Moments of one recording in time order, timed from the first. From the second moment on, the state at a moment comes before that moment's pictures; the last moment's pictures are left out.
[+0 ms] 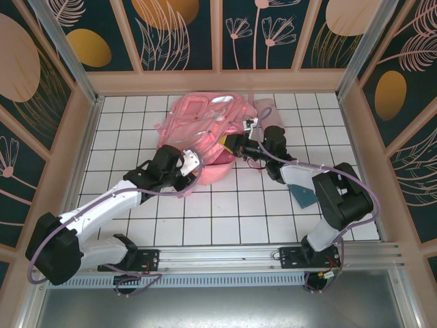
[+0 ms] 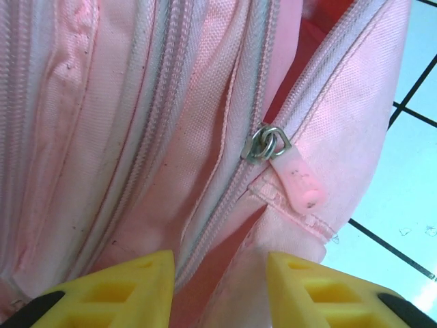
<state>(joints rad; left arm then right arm) -0.65 1.21 0.77 -0.34 0.04 0.29 0.48 1.63 0.77 0.76 -0.76 1.22</state>
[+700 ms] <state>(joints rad) -0.62 1.33 0.77 -0.31 0.19 0.35 0.44 1.63 0.77 0.69 -0.79 1.19</state>
